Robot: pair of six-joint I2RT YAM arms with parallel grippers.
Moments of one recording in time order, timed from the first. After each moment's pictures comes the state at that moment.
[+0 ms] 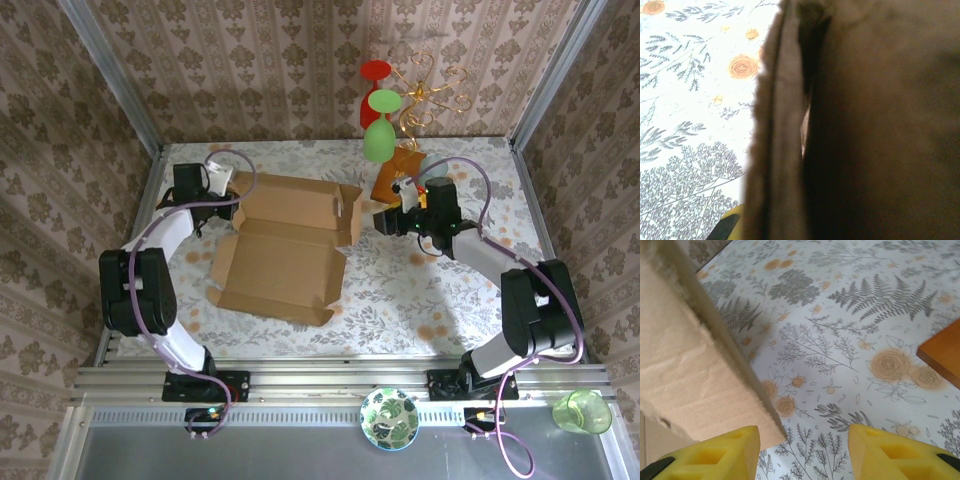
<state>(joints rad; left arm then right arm) -0.03 1.66 1.12 -0.23 0.39 0.23 0.20 1.53 0.88 0.06 -0.55 -0.01</state>
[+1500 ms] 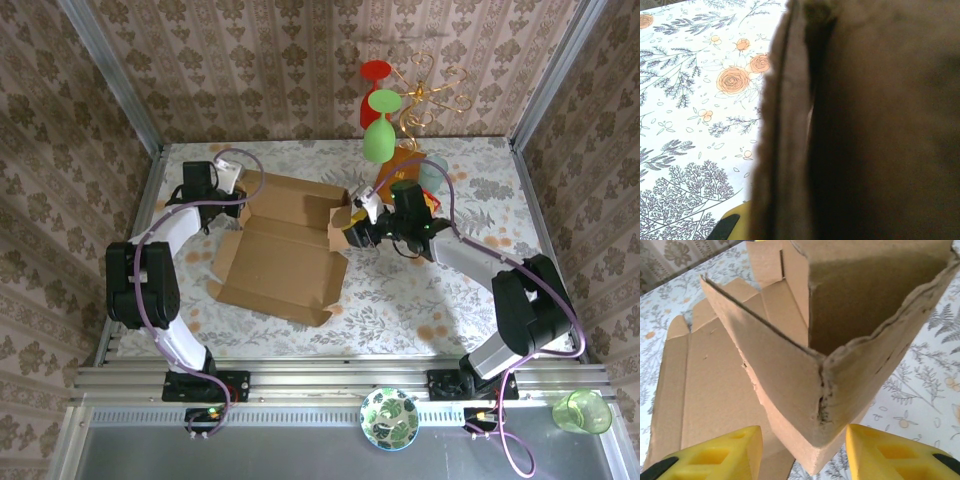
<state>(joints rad) -0.08 1.71 1.14 -0.18 0.35 0.23 0.41 1.56 0.96 -0.02 -0.53 -0.16</state>
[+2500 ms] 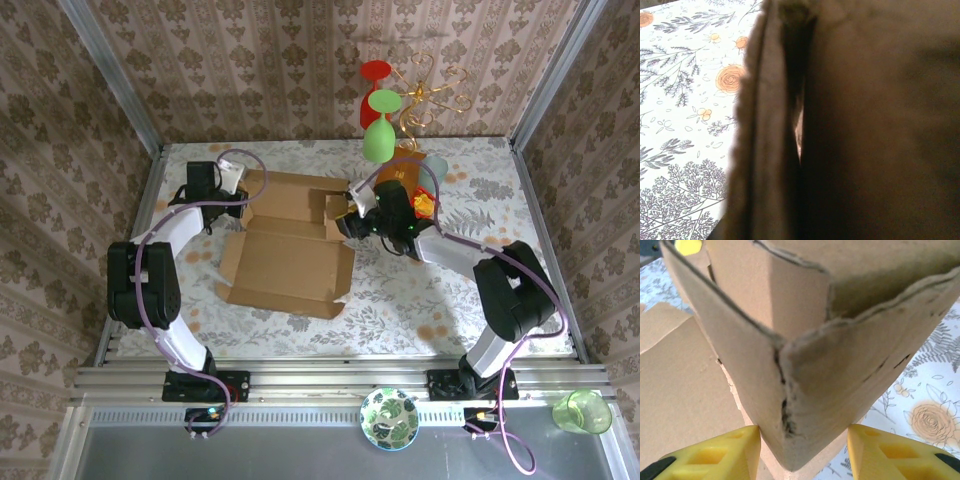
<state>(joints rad) -0.10 1.71 1.13 -0.18 0.32 0.22 0.48 1.68 1.01 0.13 -0.23 -0.05</state>
